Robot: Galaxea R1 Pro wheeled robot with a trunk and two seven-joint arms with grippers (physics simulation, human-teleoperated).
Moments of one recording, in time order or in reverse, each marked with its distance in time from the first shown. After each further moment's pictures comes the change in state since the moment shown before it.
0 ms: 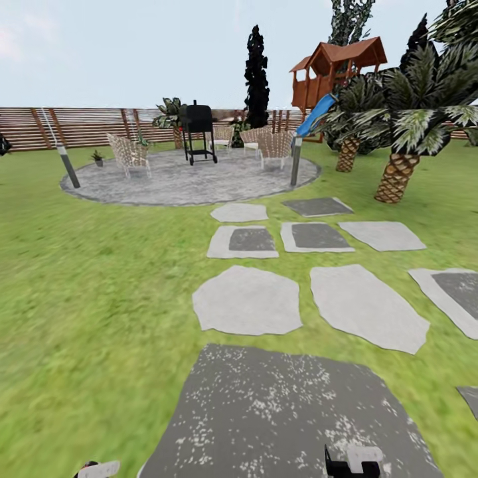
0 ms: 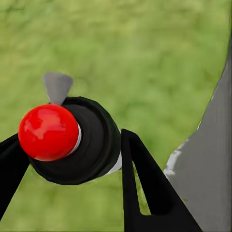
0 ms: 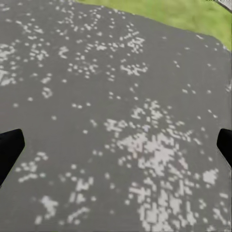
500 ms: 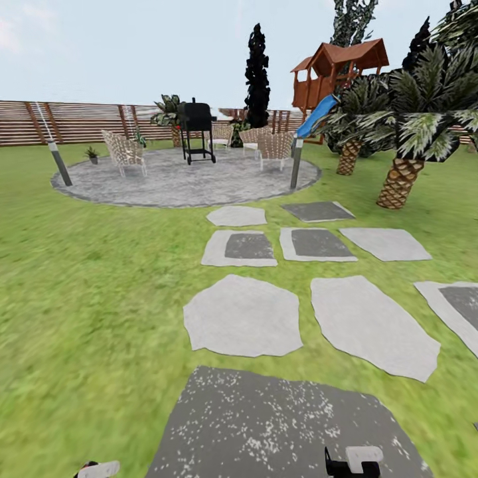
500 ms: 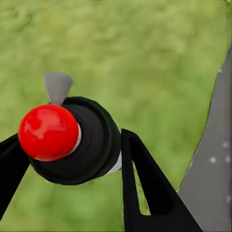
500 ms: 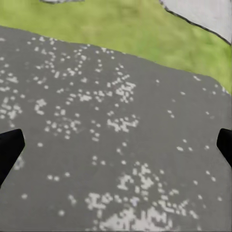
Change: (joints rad) left arm 0.000 0.000 0.000 0.000 0.000 0.000 0.000; right arm 0.000 0.000 0.000 0.000 0.000 0.000 0.000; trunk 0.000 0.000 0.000
